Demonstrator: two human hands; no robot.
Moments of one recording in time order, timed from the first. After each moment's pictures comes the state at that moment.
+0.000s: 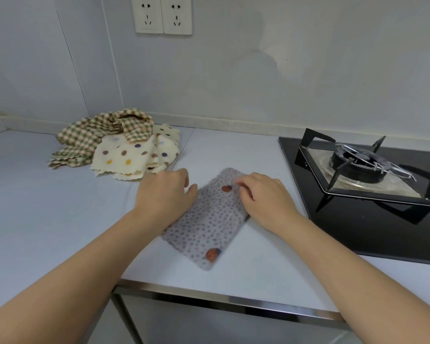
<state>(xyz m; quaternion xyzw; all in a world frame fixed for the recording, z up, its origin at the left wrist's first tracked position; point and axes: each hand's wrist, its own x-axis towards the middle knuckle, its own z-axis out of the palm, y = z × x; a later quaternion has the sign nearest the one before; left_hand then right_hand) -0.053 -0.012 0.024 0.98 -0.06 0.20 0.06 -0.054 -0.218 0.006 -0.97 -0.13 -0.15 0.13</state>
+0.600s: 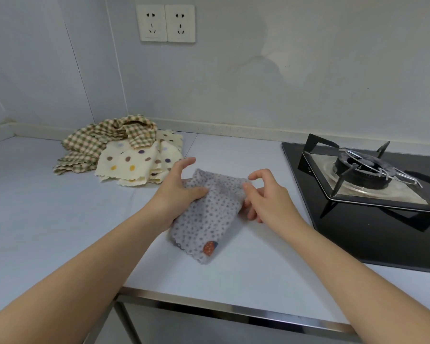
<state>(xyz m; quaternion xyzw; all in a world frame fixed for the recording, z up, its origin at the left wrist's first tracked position) -0.043 -0.015 0.023 0.75 -0.04 -0.02 0.66 -0.057 -0.215 0.010 -0.88 -0.04 -0.10 0.47</state>
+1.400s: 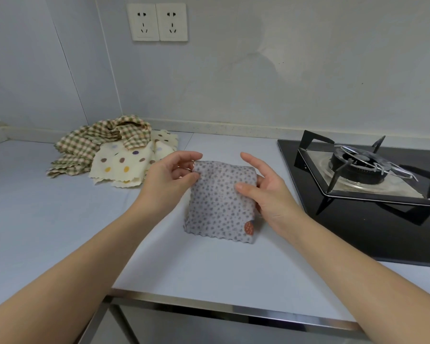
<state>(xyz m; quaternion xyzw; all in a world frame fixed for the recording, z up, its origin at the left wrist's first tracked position) -0.049 -0.015 0.038 0.75 -0.14 0.13 0.63 -0.058 -0.217 0.017 -0.64 -0.11 -0.01 0.76</state>
